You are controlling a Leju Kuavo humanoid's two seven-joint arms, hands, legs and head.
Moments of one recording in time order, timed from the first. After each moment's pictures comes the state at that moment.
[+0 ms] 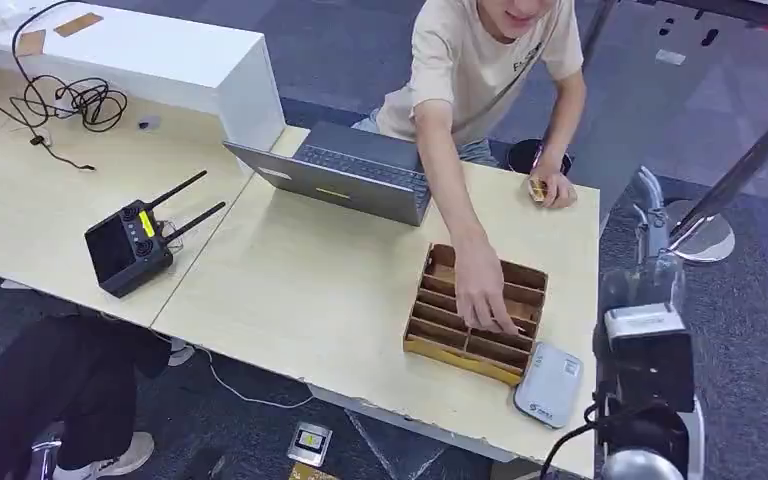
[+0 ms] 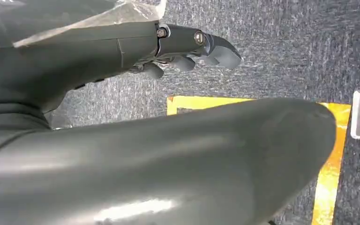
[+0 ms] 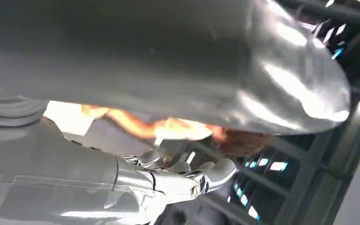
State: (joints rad) left arm -0.12 0.06 -0.98 -0.19 0.84 0.39 -0.04; right arm -0.17 -0.27 0.36 -1.90 0.45 -0.46 0.03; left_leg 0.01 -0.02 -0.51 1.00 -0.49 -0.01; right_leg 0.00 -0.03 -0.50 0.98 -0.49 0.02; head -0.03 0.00
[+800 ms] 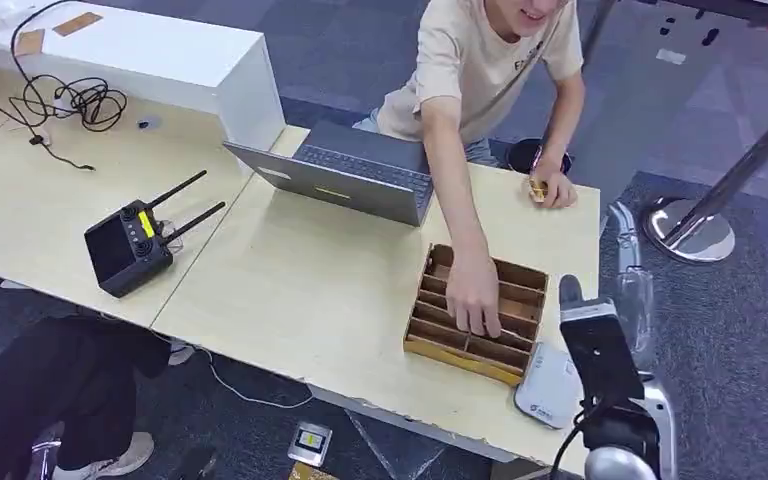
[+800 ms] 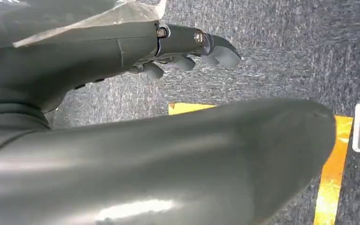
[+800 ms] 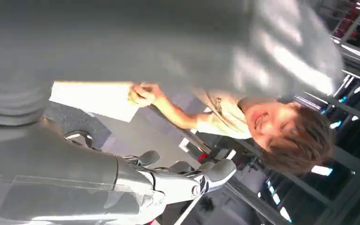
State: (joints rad) left arm -0.12 0.08 -0.97 -0.19 0.84 0.39 -0.03; right arm -0.13 -0.30 0.38 -1.77 0.52 -0.50 0.08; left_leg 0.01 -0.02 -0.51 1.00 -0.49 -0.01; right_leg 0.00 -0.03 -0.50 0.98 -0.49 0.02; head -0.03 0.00
